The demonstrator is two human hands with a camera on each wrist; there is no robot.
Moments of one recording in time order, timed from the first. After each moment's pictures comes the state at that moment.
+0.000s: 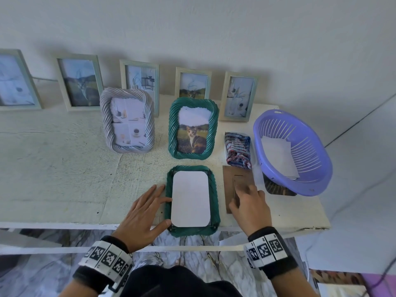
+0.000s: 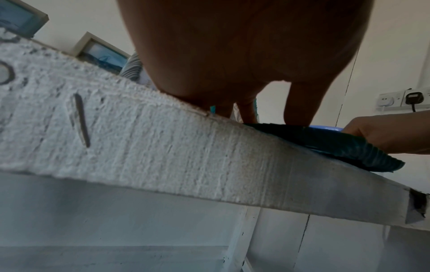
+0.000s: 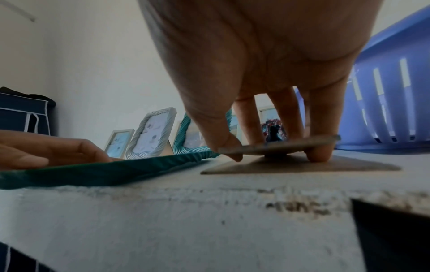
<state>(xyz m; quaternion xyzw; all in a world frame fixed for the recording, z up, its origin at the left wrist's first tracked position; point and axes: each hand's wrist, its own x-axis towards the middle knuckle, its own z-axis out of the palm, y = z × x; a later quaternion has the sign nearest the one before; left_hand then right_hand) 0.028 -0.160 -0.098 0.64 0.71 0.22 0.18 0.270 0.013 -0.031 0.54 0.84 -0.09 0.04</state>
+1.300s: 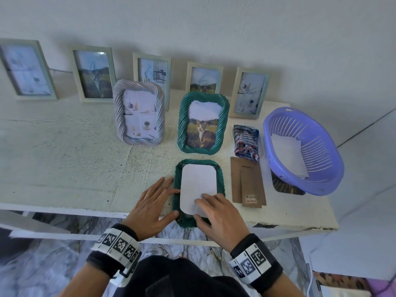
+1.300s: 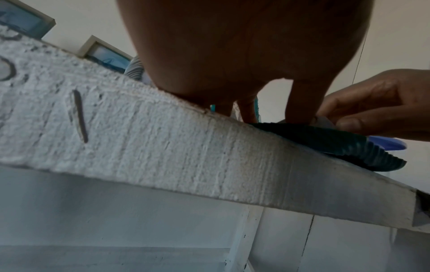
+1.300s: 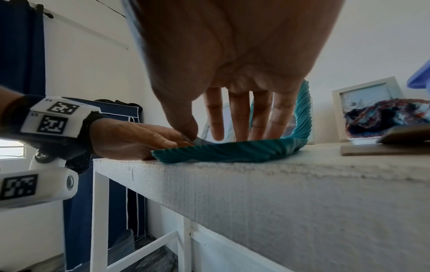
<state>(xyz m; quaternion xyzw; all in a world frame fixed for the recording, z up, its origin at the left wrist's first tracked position) 0.031 -0.159 -0.096 0.63 0.72 0.22 0.19 0.236 -0.042 -0.049 0.25 0.96 -0.12 -0.06</state>
